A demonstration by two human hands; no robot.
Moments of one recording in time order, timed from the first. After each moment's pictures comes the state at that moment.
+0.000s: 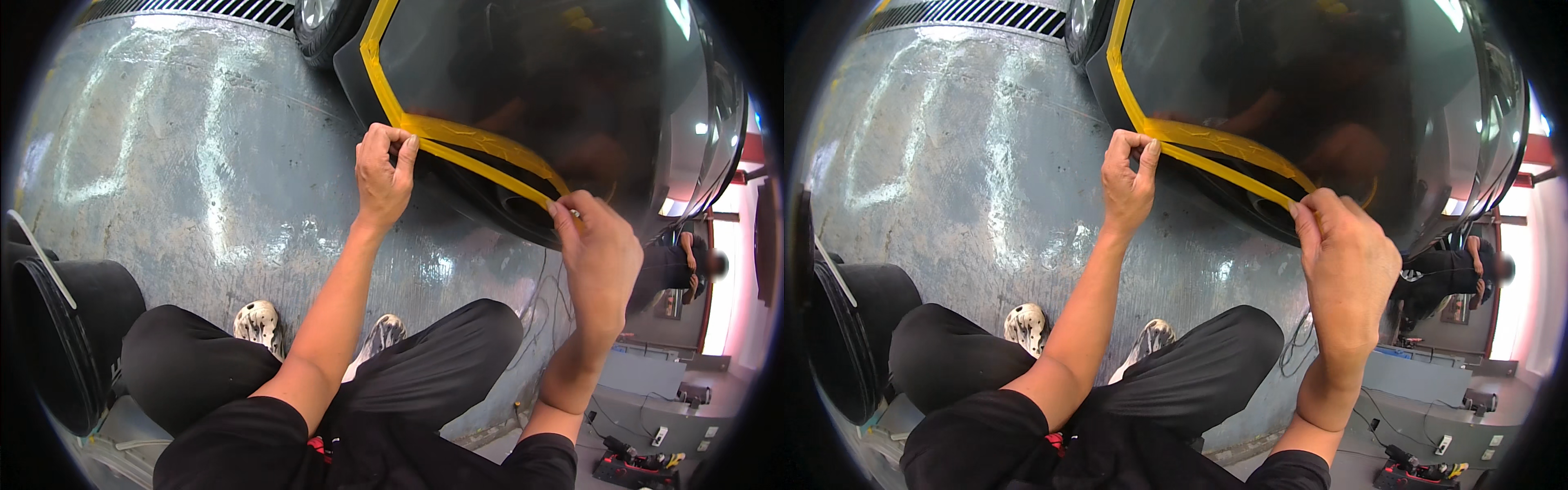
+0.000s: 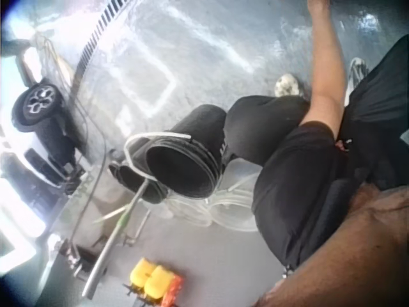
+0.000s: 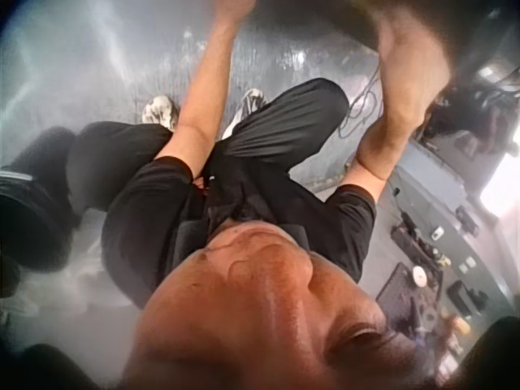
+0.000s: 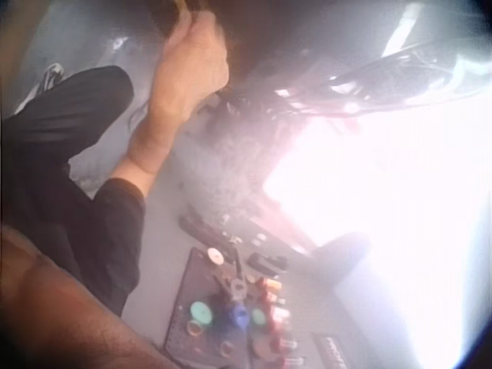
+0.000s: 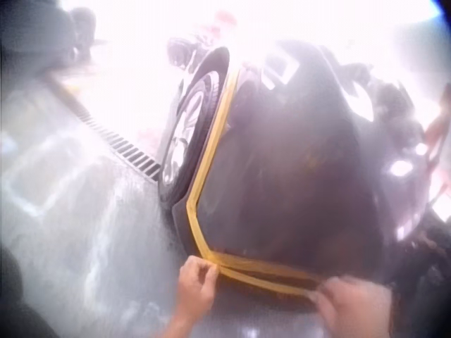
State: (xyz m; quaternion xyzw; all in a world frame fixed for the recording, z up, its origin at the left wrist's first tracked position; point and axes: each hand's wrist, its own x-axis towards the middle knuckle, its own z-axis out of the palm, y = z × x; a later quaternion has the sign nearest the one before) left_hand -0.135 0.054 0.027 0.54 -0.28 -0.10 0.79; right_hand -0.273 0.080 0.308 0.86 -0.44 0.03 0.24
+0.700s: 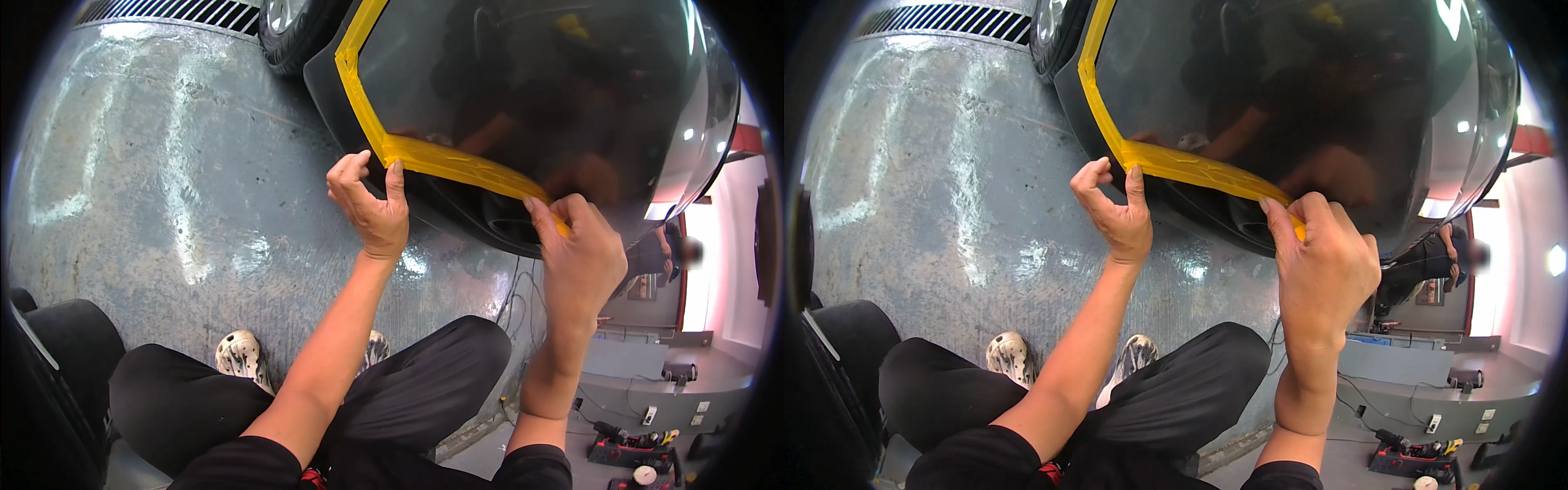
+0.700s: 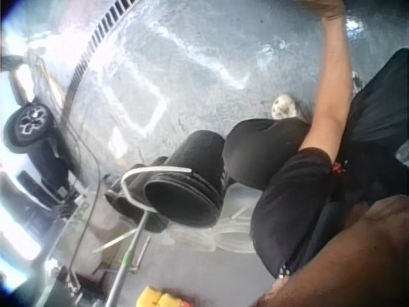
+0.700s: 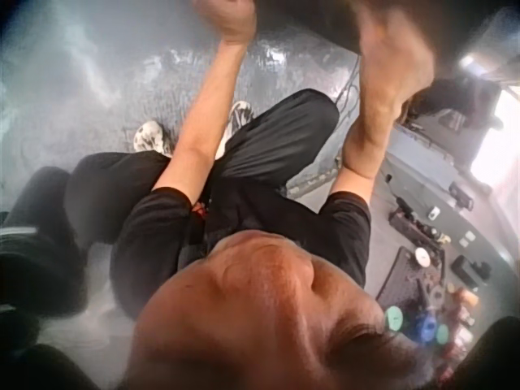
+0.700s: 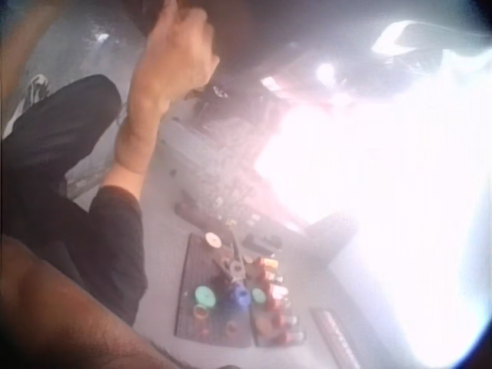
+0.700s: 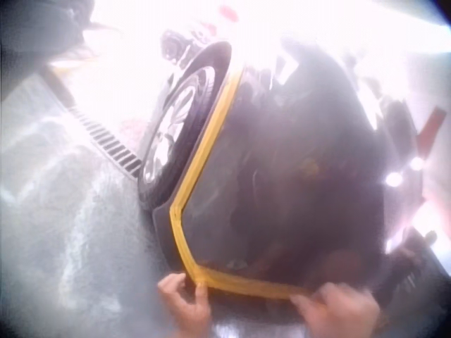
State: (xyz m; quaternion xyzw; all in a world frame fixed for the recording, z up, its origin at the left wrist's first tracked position) left_hand -0.175 0.033 0.020 0.63 -0.16 0.07 0.75; right_hand -0.250 0.067 0.278 0.83 -0.43 0.10 0.33
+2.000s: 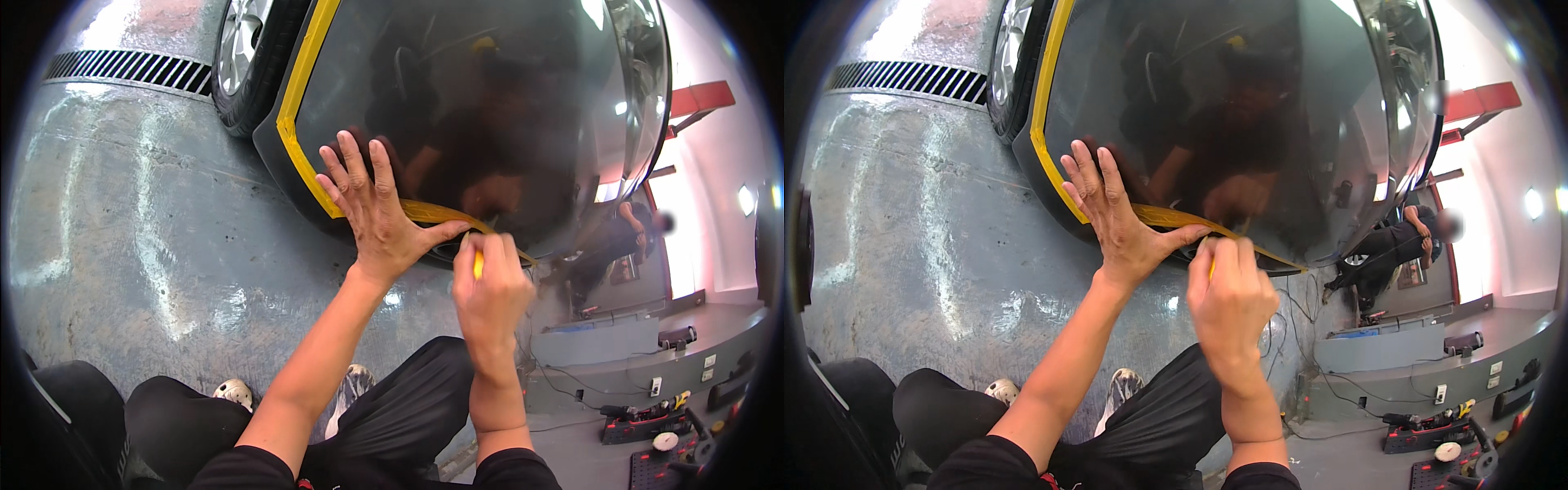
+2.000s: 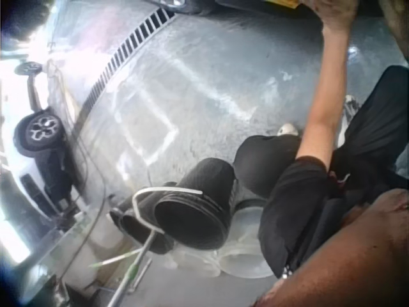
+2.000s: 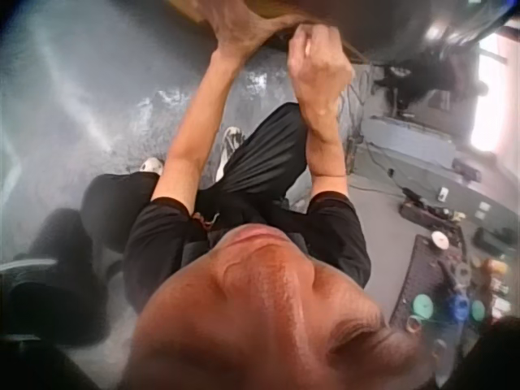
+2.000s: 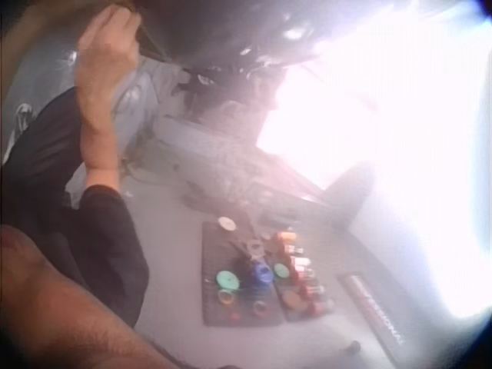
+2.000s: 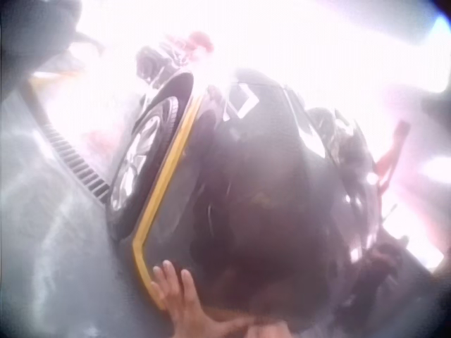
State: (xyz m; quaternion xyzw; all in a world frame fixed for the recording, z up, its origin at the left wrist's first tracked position) left_hand -0.165 0.014 0.110 0.57 -0.34 0.04 0.75; right_hand -0.262 0.089 0.240 0.84 -0.43 0.17 0.30
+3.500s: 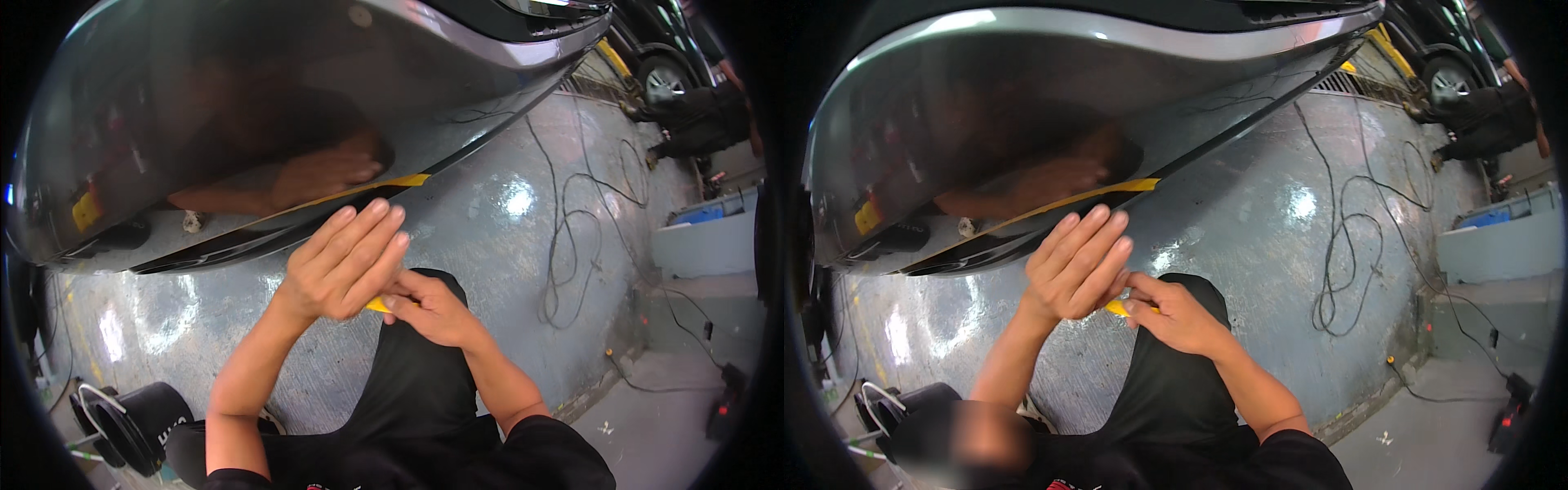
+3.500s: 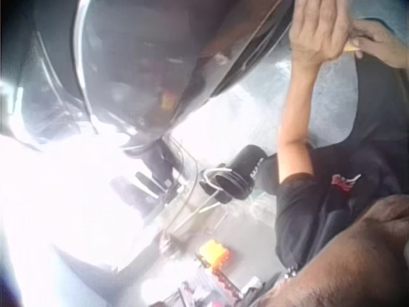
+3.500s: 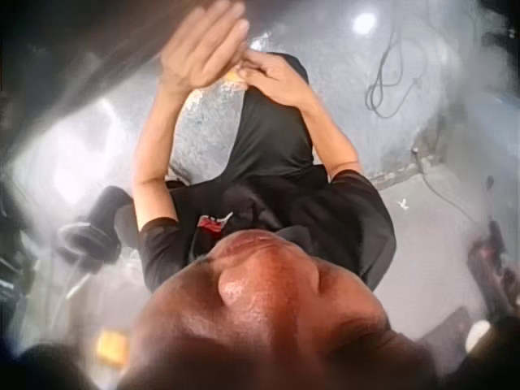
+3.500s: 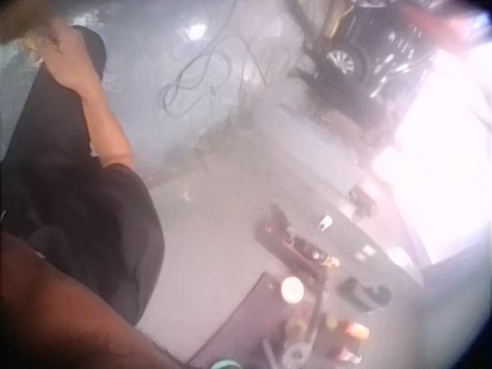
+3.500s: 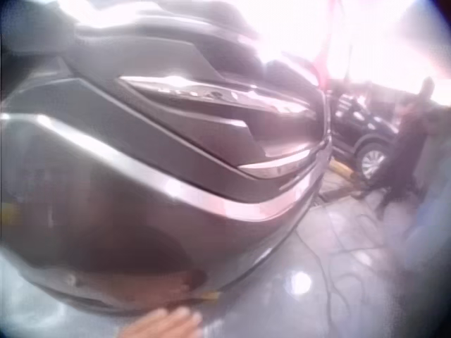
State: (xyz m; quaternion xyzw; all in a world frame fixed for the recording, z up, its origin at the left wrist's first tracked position) left_hand -0.451 -0.028 0.154 0.34 -0.83 0.20 0.39; right_hand -0.675 0.007 0.130 0.57 -0.36 0.24 -0.69
